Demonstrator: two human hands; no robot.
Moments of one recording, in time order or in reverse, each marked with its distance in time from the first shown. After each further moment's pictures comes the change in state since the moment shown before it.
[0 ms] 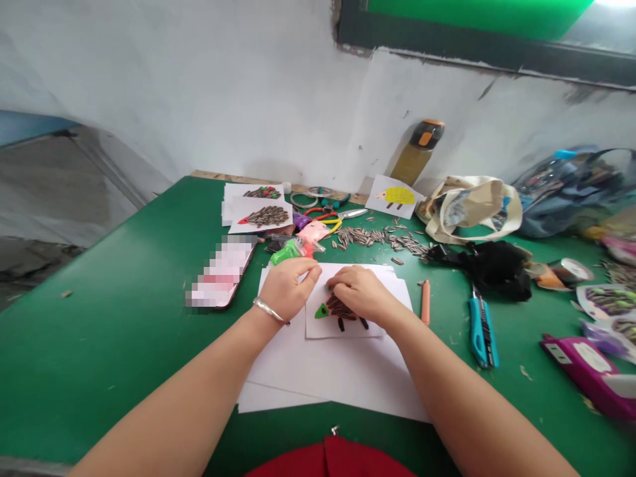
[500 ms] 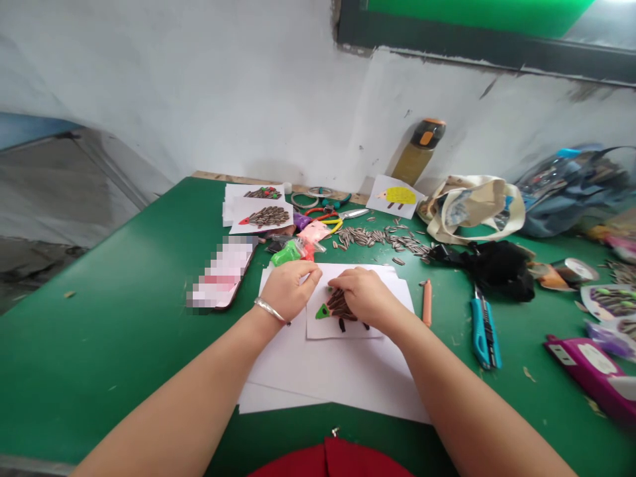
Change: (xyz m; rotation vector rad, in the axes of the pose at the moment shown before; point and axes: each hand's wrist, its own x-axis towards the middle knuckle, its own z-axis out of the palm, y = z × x) left_hand 0.000 -0.003 0.001 0.040 -0.047 -0.016; right_hand -0.007 0.006 0.003 0.002 0.000 -0.002
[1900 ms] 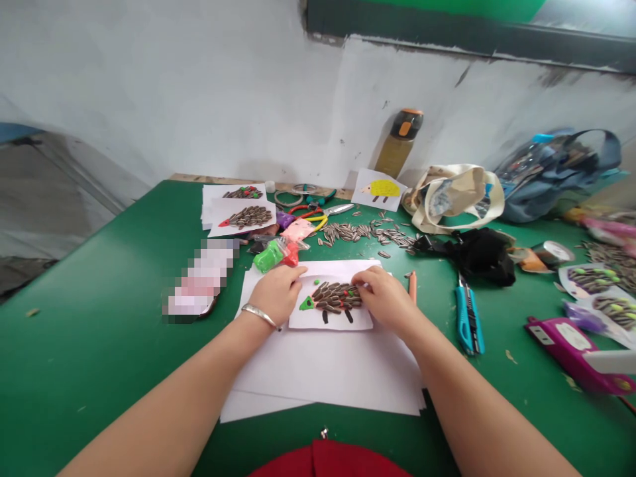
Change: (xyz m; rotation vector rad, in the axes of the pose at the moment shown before) left_hand -0.003 -0.013 0.017 0.241 -0.230 -0.067; right_hand -0.043 0.036 0.003 0.058 0.250 0.331
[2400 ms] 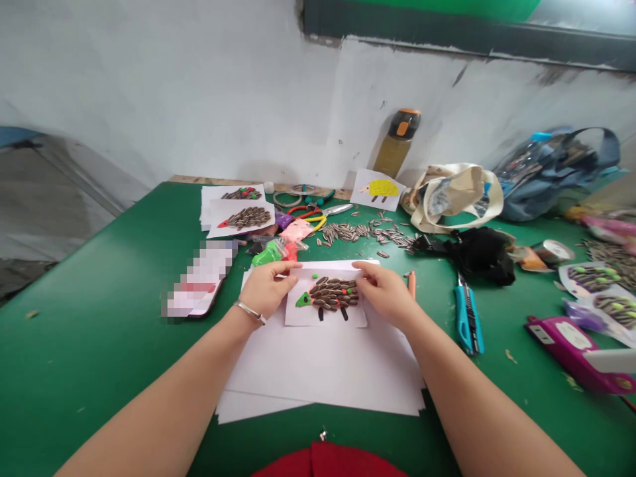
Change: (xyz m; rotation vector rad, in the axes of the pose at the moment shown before) left_hand 0.004 0.007 -0.019 -0.607 -0.039 -0.469; right_hand 0.006 0.006 0.002 0.245 0.001 0.179
